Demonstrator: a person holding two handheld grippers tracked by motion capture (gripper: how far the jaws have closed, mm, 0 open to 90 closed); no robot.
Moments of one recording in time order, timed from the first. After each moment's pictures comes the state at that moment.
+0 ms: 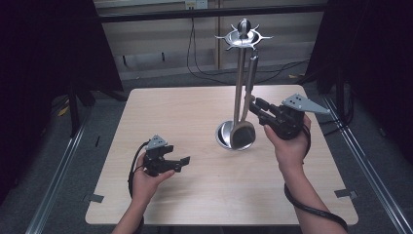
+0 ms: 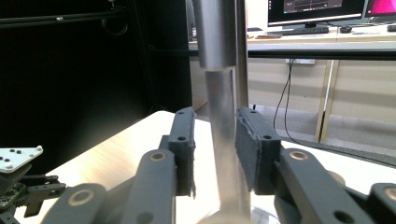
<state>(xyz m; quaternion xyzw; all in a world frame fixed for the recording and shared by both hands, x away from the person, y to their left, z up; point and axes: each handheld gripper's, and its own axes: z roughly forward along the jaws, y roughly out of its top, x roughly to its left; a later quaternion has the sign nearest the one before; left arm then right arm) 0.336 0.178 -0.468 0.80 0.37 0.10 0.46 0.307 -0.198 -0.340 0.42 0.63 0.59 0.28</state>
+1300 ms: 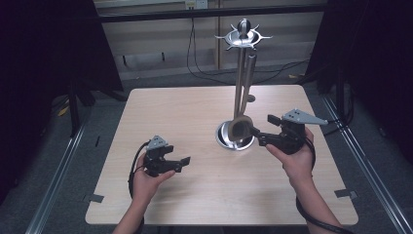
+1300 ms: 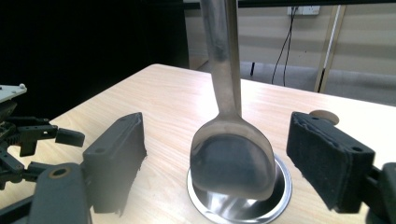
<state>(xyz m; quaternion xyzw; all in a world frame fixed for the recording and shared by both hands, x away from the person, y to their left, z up) 0.336 0.178 -0.469 0.80 0.37 0.10 0.46 0.296 -0.212 -0.378 0.45 0.67 0.53 0.24</state>
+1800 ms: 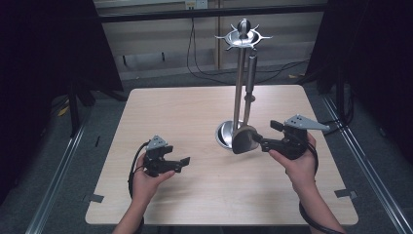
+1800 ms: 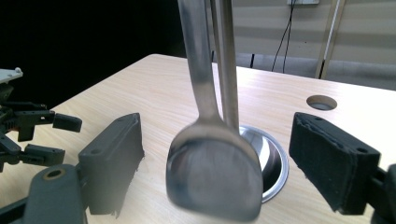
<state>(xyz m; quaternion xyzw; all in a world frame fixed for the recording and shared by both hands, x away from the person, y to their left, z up) 0.335 0.178 -0.469 0.80 0.37 0.10 0.46 0.288 -0.219 -0.391 0.46 0.68 0.53 0.24</state>
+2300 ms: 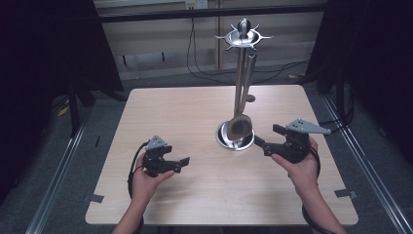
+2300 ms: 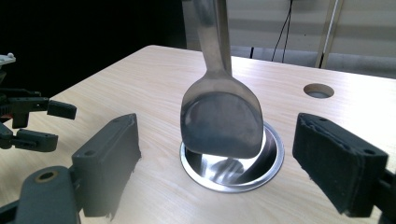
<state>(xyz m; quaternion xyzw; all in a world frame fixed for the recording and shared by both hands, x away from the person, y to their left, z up) 0.336 0.180 -0.470 0.80 0.37 0.10 0.46 0.284 -0.226 -0.402 0.46 0.68 0.52 0.23</state>
